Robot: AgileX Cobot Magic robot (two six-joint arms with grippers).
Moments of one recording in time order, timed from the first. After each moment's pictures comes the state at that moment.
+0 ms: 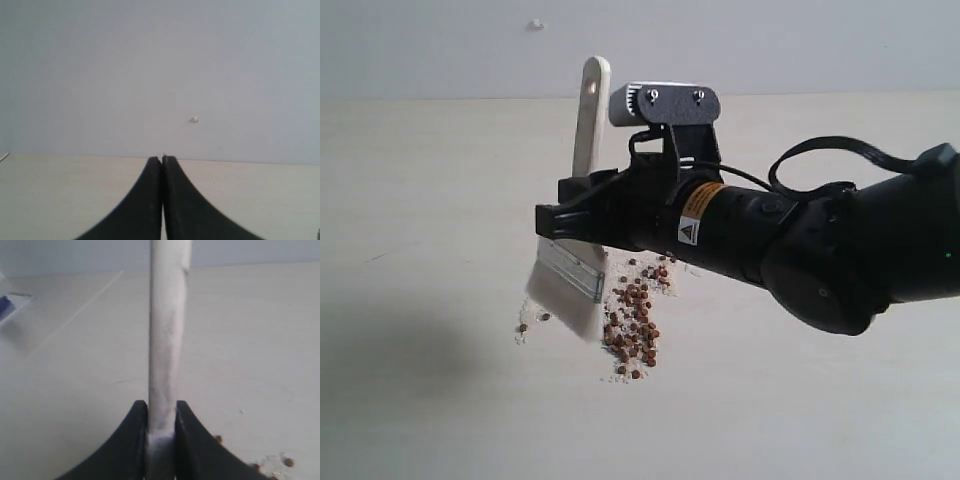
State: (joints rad) left arm -0.38 0.01 -0.05 -1.74 -0.13 1.64; right arm 0.81 1.72 -0.73 -0.07 -0.55 0.52
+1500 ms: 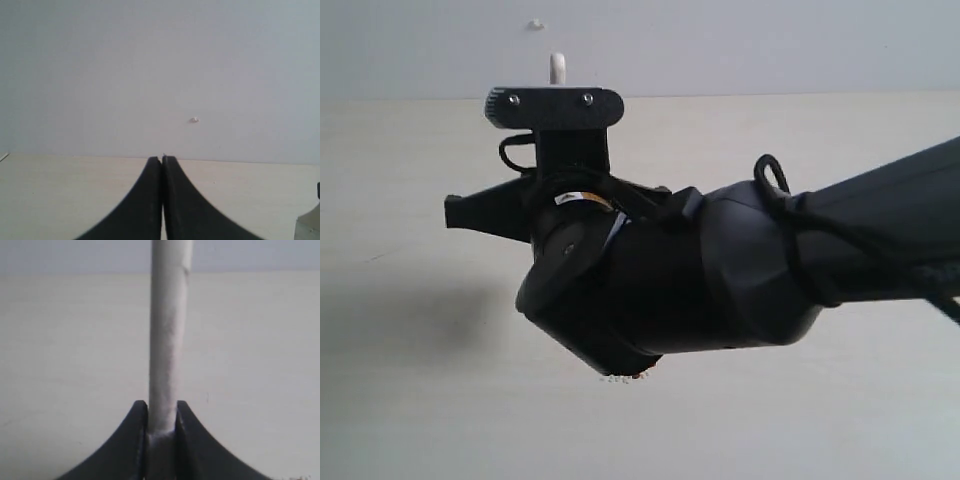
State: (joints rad) left arm -0.38 0.01 -0.05 -1.74 -0.13 1.64; right arm 1.14 1.92 -1.11 1.47 -0.74 -0.79
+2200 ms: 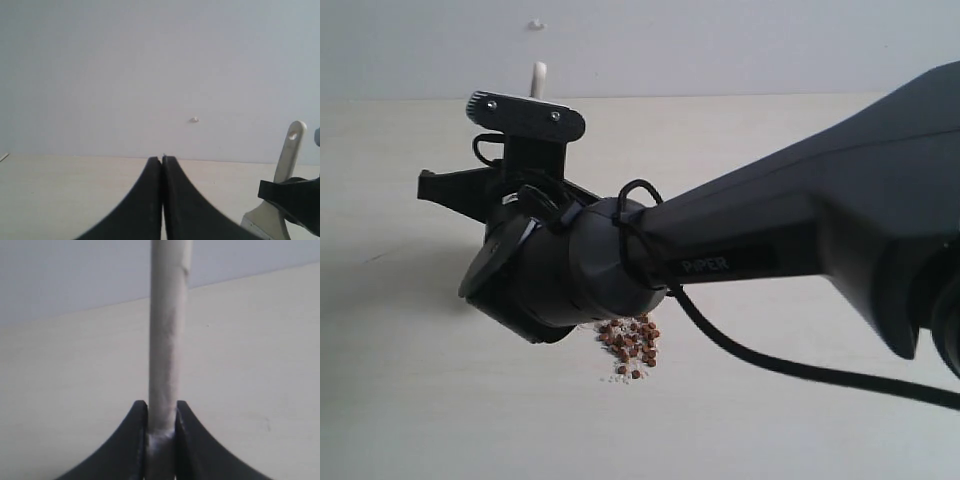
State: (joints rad) left arm -0.38 0.01 -0.05 -1.74 -0.13 1.64; right arm 1.08 2.19 -1.38 1.39 -0.77 -0.55
